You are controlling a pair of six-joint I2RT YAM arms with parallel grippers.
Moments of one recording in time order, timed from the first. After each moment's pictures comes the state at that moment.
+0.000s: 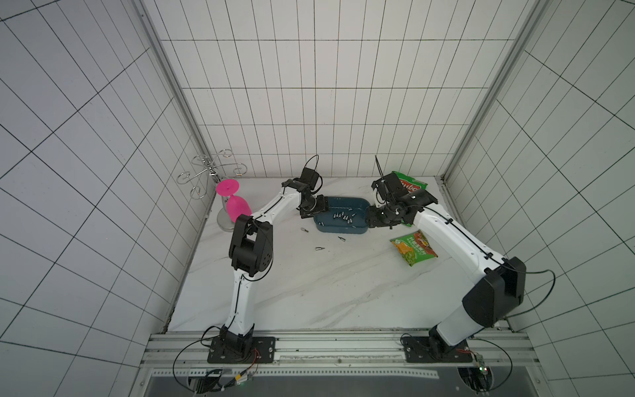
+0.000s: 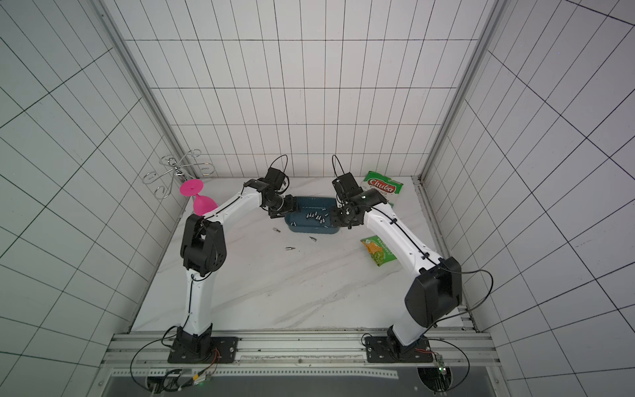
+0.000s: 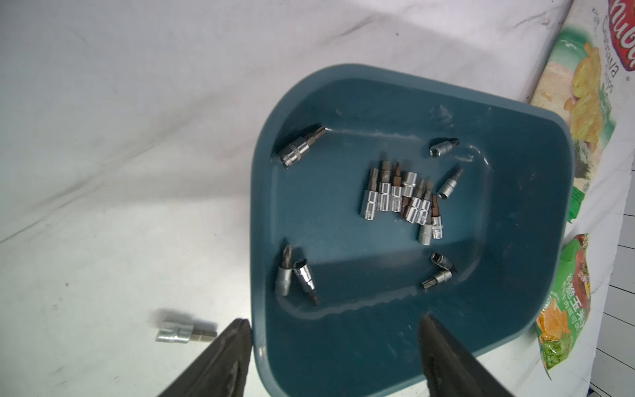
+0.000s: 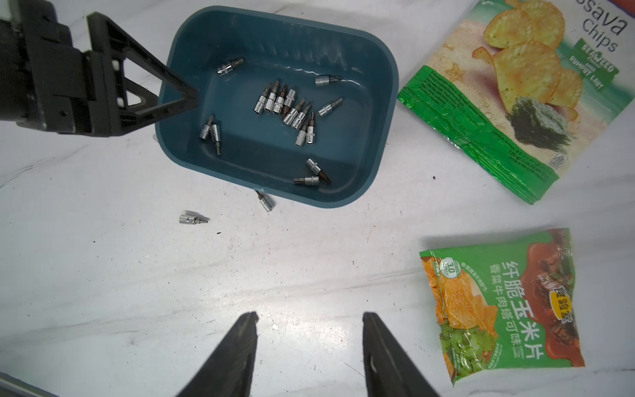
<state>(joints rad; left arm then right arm) -0.42 2.20 1.93 -0.84 0.26 -0.51 0.59 1.60 1.55 -0.98 0.02 0.29</state>
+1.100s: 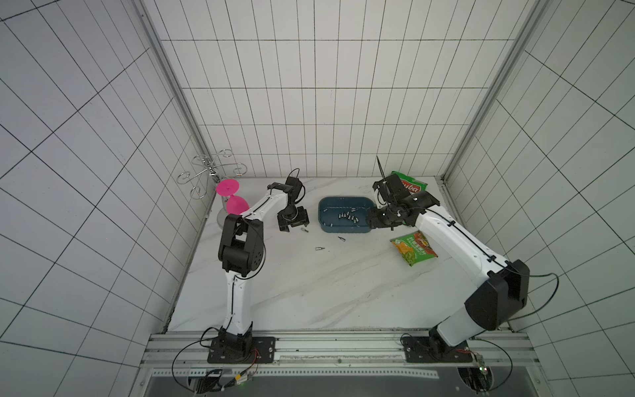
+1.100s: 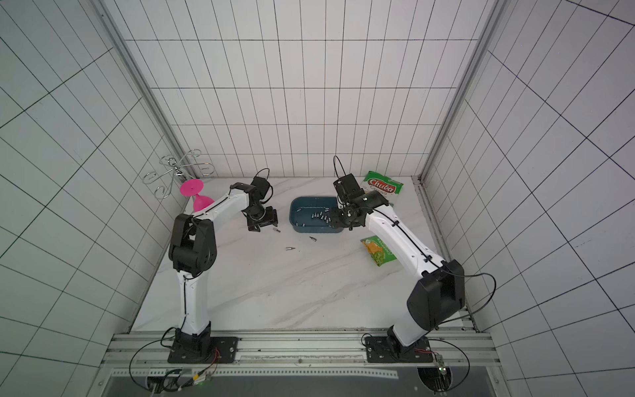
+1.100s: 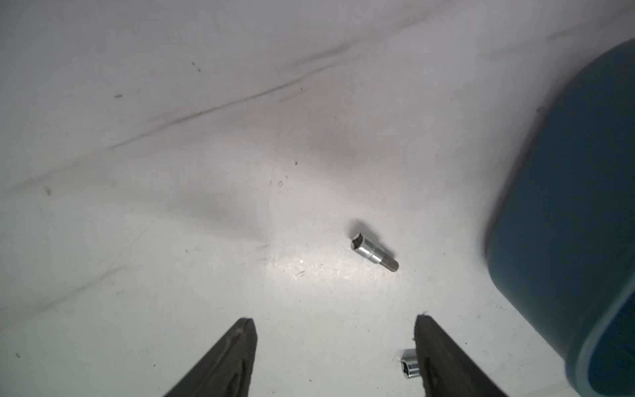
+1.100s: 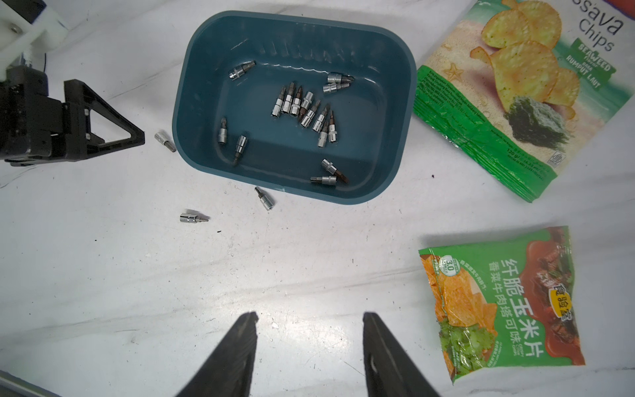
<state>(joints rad) -0.30 2.15 1.79 -1.05 0.11 -0.52 0.59 1.59 1.52 -0.97 0.02 0.29</state>
